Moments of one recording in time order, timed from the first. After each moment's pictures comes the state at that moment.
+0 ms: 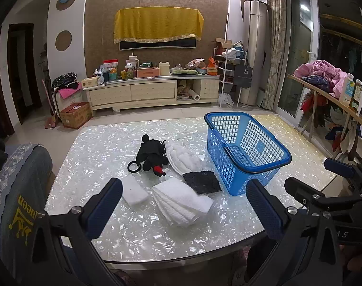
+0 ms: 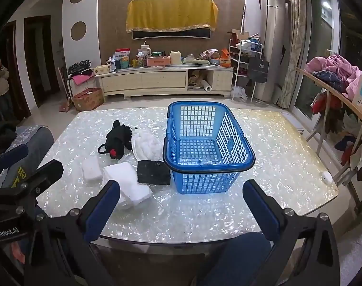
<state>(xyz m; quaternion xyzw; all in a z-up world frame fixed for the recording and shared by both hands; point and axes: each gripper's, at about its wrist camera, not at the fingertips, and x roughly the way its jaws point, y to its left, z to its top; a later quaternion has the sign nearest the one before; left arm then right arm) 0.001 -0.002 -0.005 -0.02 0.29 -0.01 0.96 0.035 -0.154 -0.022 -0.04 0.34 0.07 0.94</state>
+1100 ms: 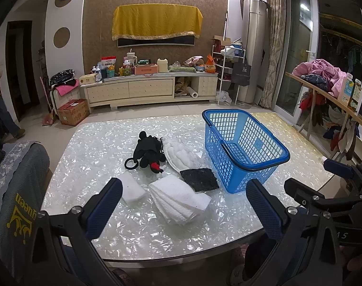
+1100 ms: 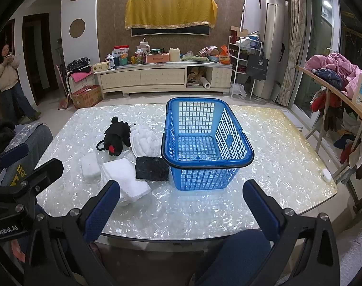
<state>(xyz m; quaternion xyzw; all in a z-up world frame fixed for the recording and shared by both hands) -0.001 -0.006 -0.011 -0.02 0.30 -0.02 0.95 0.036 -0.155 -0.024 -0.05 0.35 0.07 0.93</state>
